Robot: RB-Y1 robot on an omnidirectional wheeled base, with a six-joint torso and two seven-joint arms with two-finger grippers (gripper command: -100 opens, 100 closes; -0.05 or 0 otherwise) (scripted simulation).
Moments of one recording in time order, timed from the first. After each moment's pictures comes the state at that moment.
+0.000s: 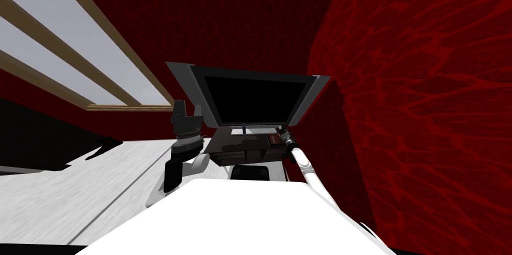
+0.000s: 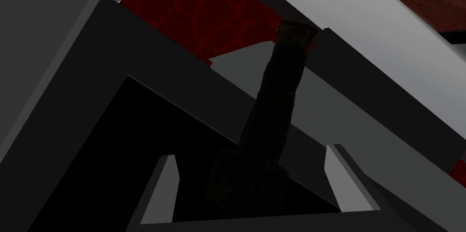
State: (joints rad) left arm 0.48 0.01 0.06 -2.33 0.03 -0.58 -0.14; right arm 0.10 -0.36 0.02 -1.41 1.75 -0.10 0.19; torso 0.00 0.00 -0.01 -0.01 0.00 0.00
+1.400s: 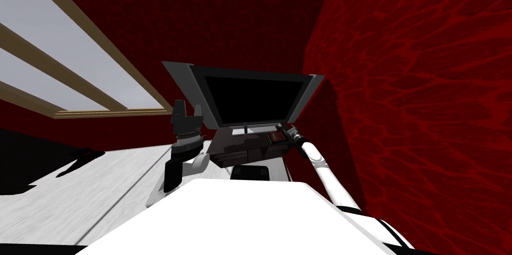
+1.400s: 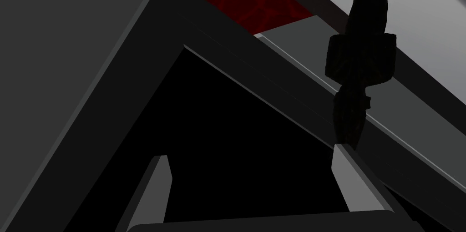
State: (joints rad) left arm 0.48 0.01 0.06 -2.33 0.03 -0.58 -0.14; right arm 0.05 -0.52 -0.08 -1.44 1.72 -0.27 0.08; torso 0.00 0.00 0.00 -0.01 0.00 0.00
